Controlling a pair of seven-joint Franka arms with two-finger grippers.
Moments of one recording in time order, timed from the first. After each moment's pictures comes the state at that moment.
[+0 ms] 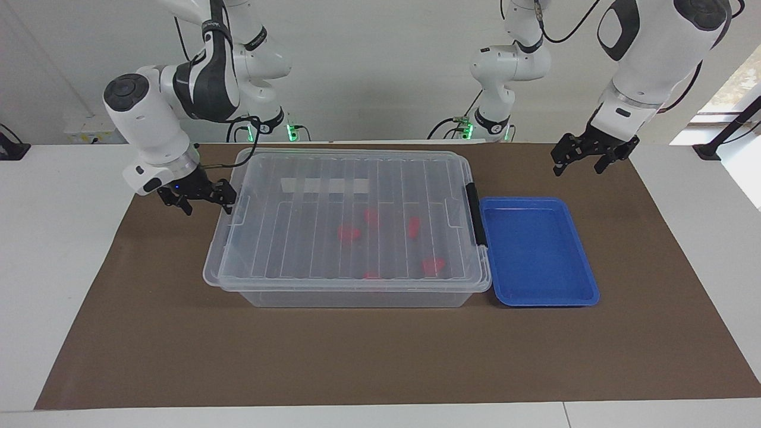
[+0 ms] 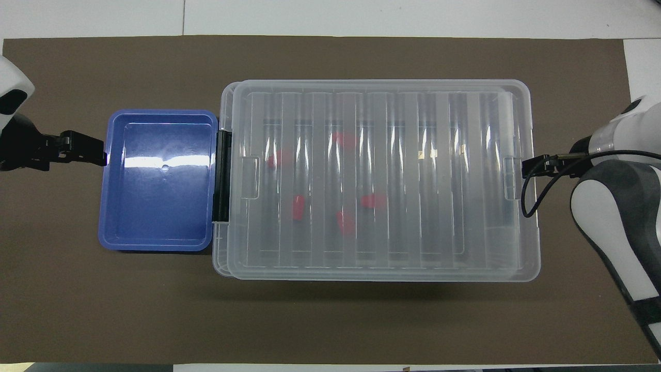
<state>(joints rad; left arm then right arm) -0.04 -0.02 -0.07 -1.65 -0.02 1.61 -0.10 0.02 -0.01 -0.07 -1.99 0.02 1.97 -0.05</state>
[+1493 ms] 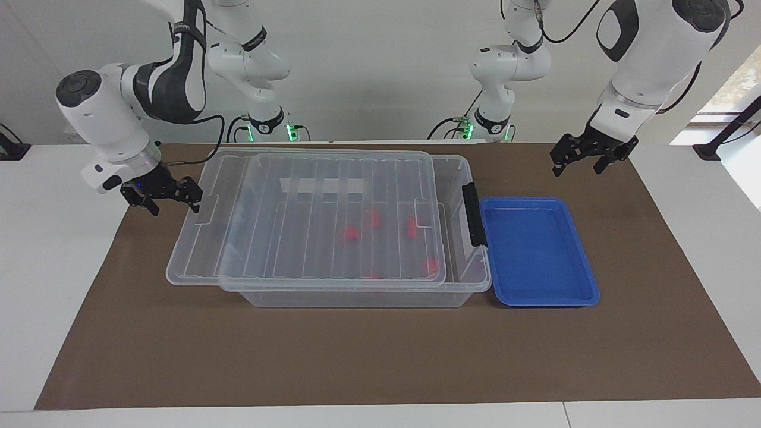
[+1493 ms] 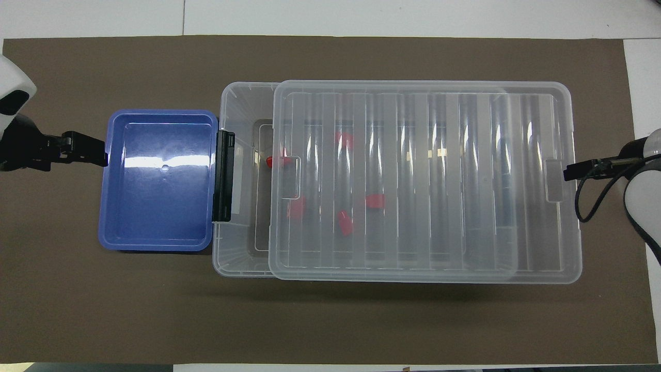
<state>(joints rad) -0.04 -0.02 -0.07 -1.66 -0.02 1.62 -0.10 -0.11 -0.01 -0.08 -1.99 0.02 1.98 -0.25</state>
